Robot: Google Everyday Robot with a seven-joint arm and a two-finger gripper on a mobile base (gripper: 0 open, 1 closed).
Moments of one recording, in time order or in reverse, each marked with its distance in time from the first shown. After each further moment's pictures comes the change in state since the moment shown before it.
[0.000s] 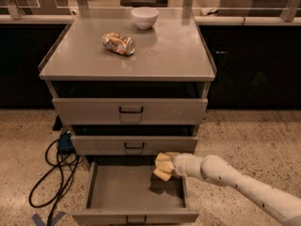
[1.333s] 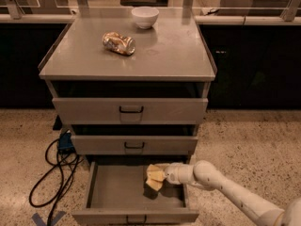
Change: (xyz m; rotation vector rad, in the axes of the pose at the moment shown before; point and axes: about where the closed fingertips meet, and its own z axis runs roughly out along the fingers) arm 0.062 0.004 0.065 -0.177 0.015 0.107
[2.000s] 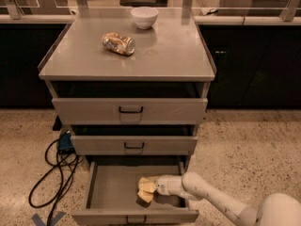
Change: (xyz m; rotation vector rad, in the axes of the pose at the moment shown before) arm 0.078 0.006 0.070 -0.063 0.058 0.114
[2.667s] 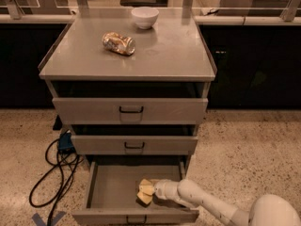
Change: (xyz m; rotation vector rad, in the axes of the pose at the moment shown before) arm 0.022 -0.036 0.022 0.130 -0.040 0.020
